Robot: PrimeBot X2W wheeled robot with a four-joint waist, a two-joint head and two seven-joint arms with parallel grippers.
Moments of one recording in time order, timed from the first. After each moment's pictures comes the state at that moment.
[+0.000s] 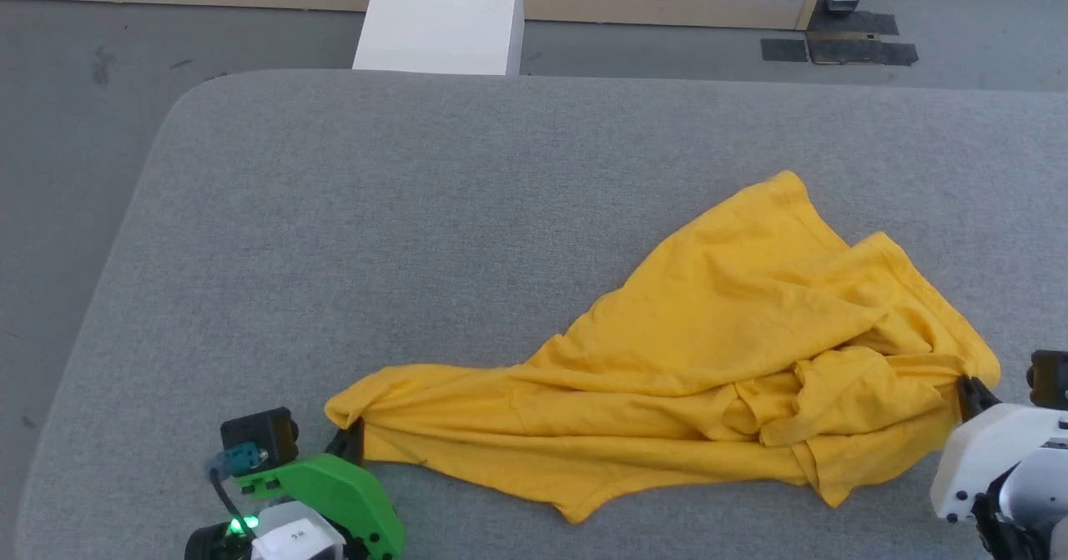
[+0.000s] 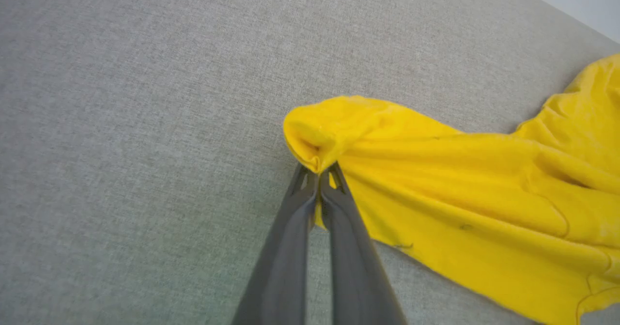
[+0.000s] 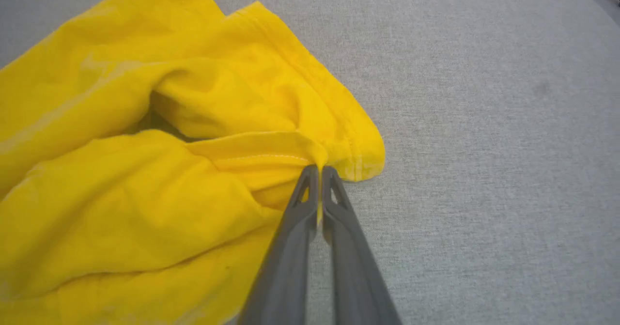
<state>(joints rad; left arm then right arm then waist) 0.01 0.16 -0.19 0.09 -0.49 0.20 0.17 -0.04 -0.05 -0.33 0.06 0.01 0.13 0.40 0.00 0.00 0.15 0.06</state>
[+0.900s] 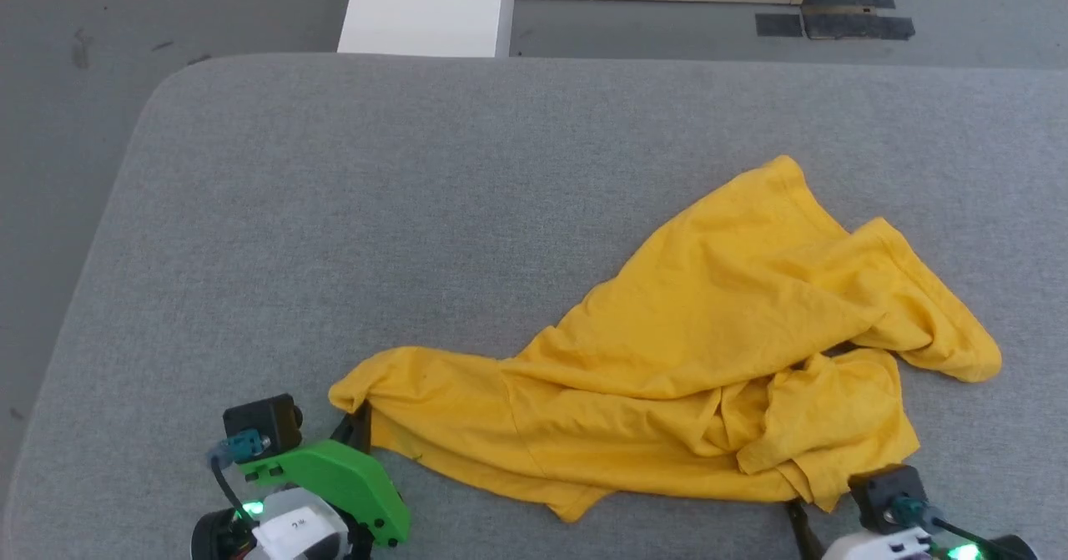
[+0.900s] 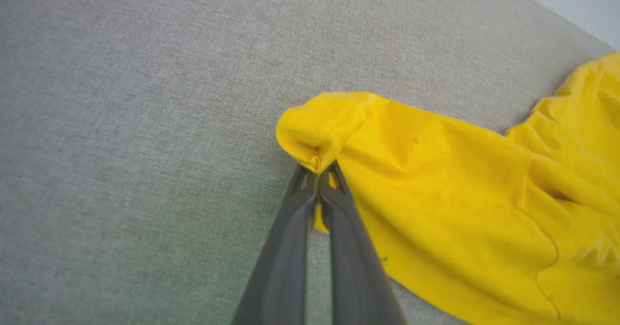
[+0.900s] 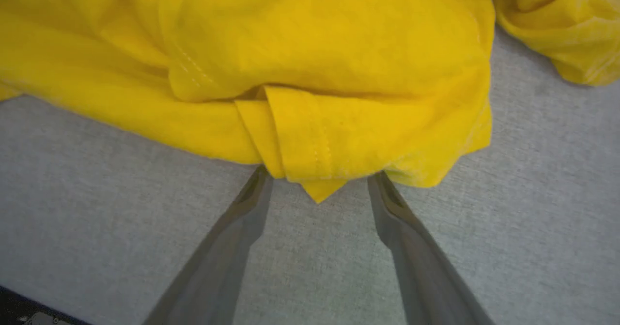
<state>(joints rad) -0.02 0.15 -0.21 0.10 -0.52 0.18 0.16 0.24 -0.06 0.02 -0.07 -0.09 0.13 0.36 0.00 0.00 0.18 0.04</state>
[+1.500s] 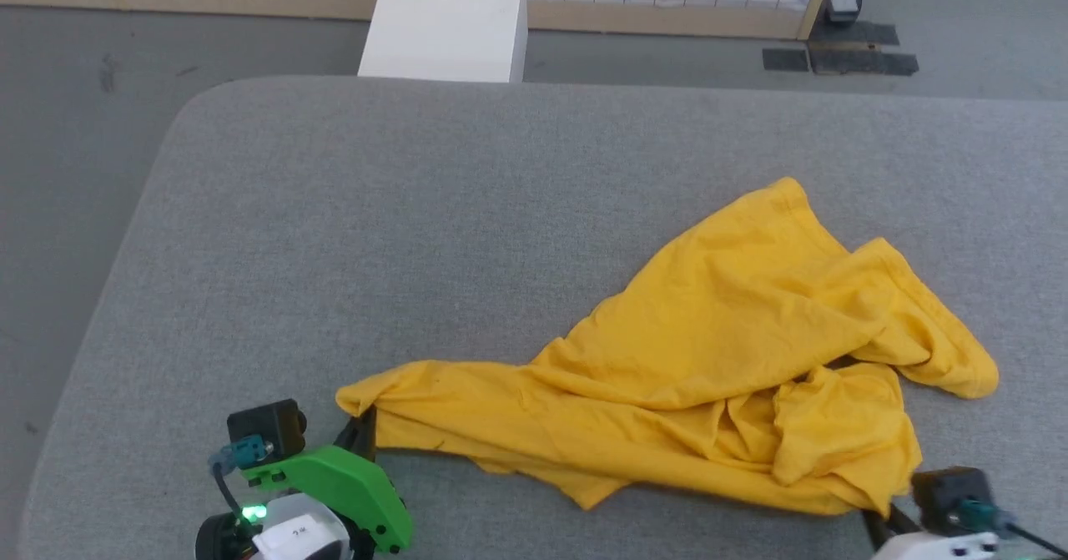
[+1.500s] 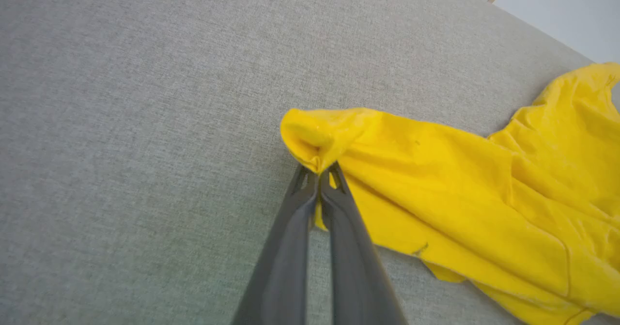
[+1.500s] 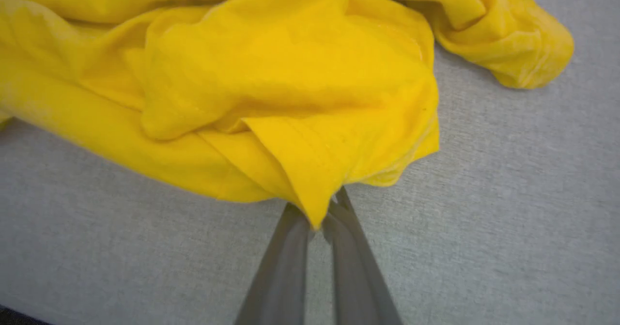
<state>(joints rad) -0.02 0.15 -0.22 0.11 -0.53 0.18 0.14 0.25 -0.05 -0.06 -0.11 -0.04 0.13 0.38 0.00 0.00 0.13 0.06</state>
